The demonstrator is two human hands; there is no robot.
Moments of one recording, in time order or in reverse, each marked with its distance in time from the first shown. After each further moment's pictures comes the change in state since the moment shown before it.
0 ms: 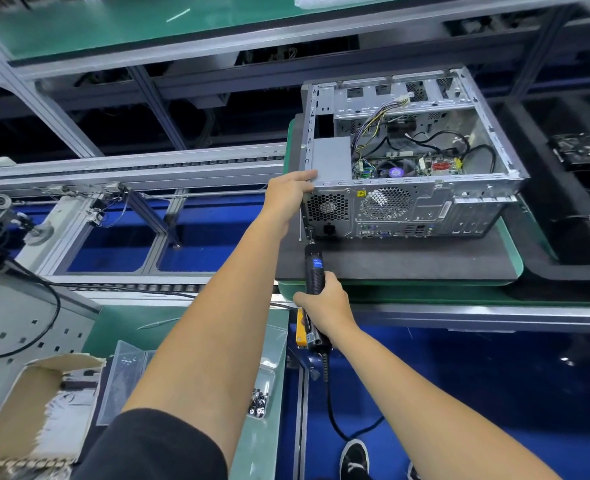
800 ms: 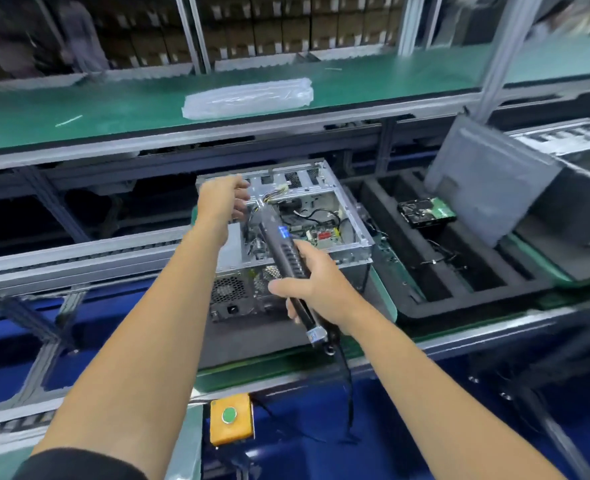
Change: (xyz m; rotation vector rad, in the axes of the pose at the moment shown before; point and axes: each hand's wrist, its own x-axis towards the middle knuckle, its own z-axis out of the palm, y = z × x) left_hand 0.030 0.130 0.081 -0.228 -0.023 0.150; right_hand -0.057 -0.128 -0.187 0.058 -0.124 -0.460
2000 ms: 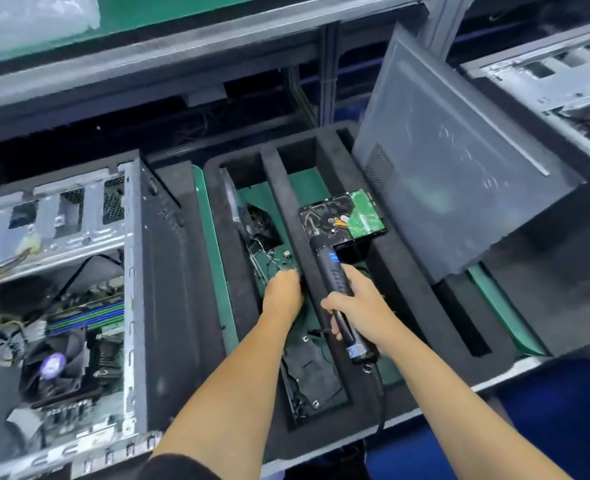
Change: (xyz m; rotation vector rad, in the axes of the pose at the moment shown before) left_hand 0.112 -0.271 0.414 1.321 -0.526 0.026; right_hand 0.108 0.207 -0.403 0.141 0.246 0.465
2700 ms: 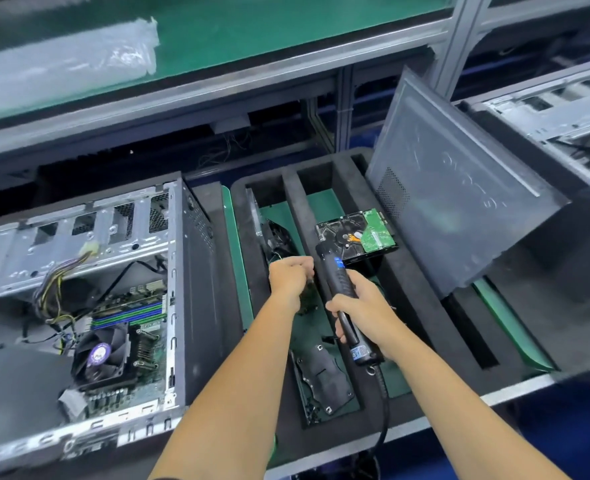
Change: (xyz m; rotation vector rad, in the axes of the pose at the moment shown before) left_hand -0.018 0.016 -0.063 -1.179 0.181 -0.405; right_hand -0.013 -0.024 0.013 0.017 -0.036 -0.038
